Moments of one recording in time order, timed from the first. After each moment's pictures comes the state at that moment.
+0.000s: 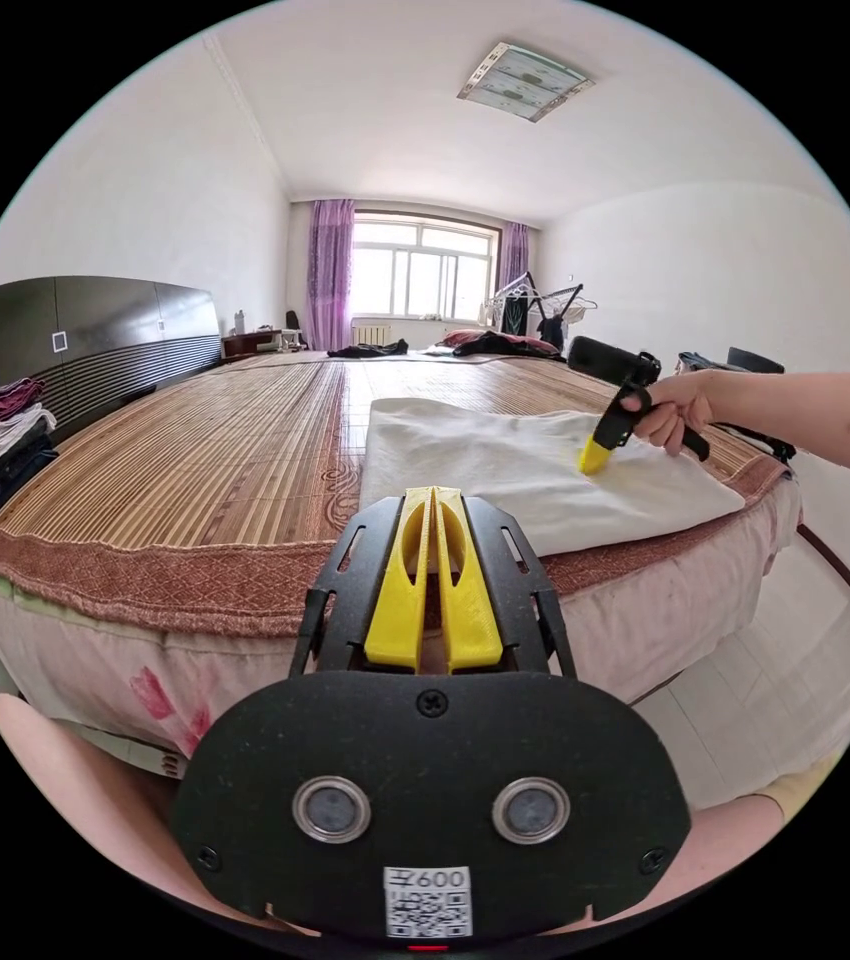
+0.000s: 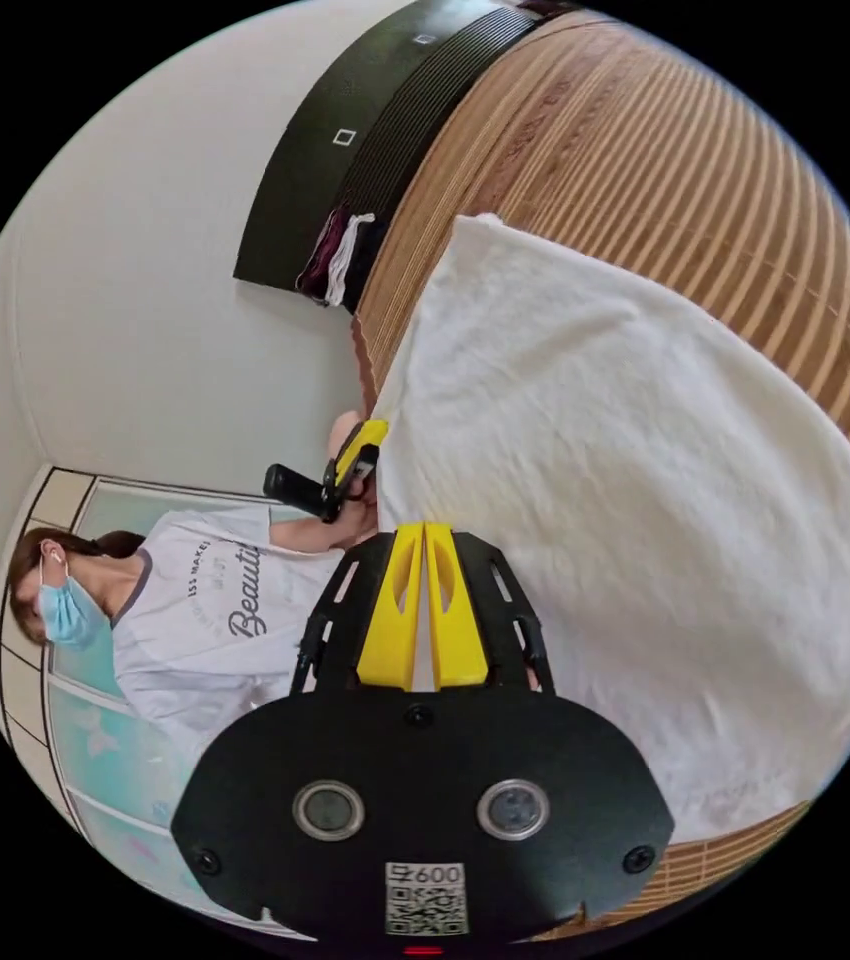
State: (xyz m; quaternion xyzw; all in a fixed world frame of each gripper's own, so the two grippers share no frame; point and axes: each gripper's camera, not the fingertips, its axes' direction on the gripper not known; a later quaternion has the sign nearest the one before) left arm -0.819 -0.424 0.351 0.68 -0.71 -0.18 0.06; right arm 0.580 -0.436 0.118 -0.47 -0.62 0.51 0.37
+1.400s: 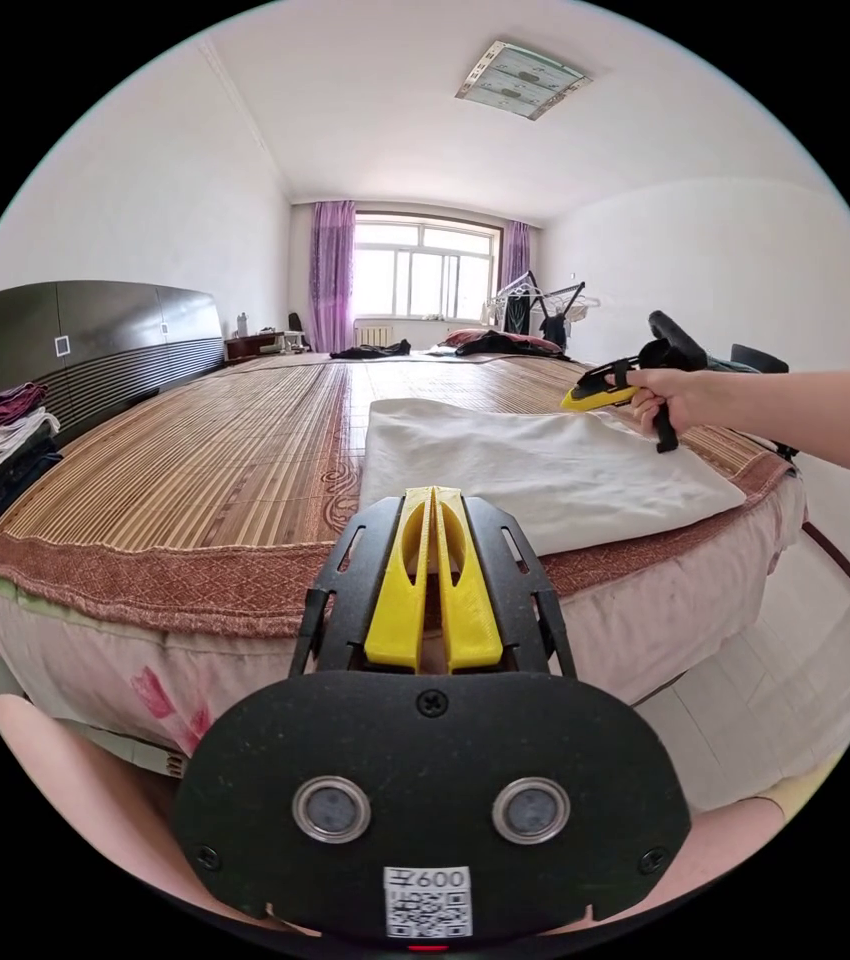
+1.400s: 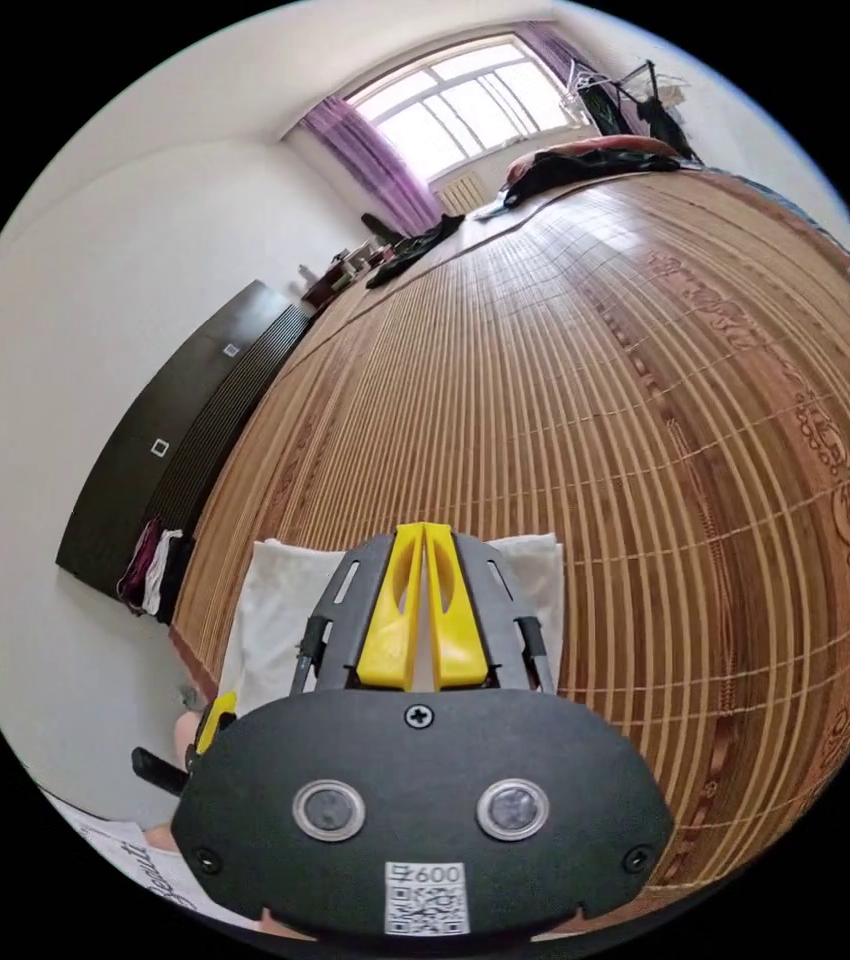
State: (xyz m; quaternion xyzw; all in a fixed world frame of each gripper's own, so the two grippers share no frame) left arm -0.832 -0.428 0.349 0.68 -0.71 -0.18 0.05; right arm 0.705 -0.547 -0.002 -0.43 -0.21 0.59 0.65
